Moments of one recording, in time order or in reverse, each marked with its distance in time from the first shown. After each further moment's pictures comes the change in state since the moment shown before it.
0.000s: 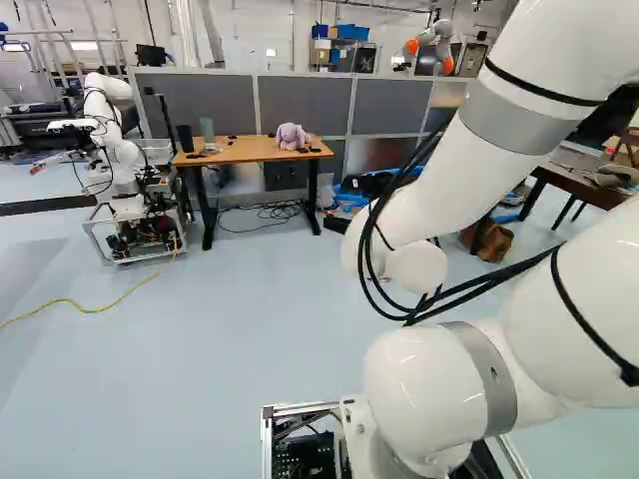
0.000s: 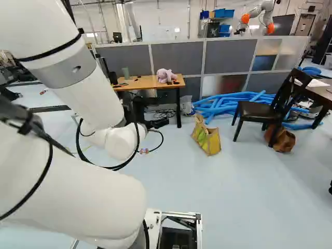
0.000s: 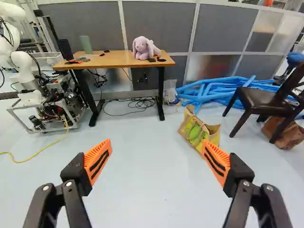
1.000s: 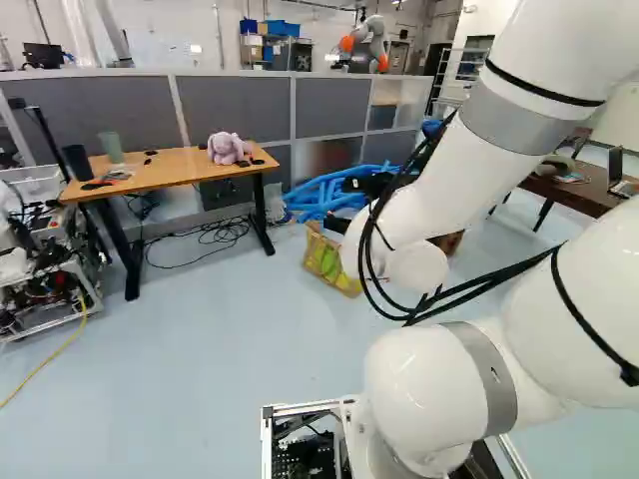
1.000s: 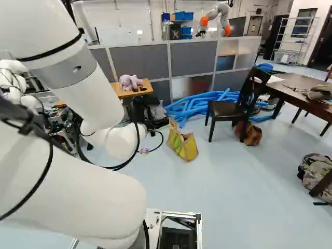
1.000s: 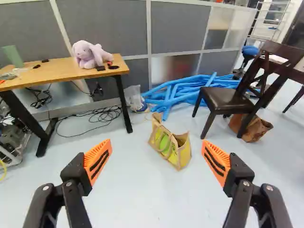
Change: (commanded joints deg) arm 0.0 0.0 0.0 0.0 0.0 0.0
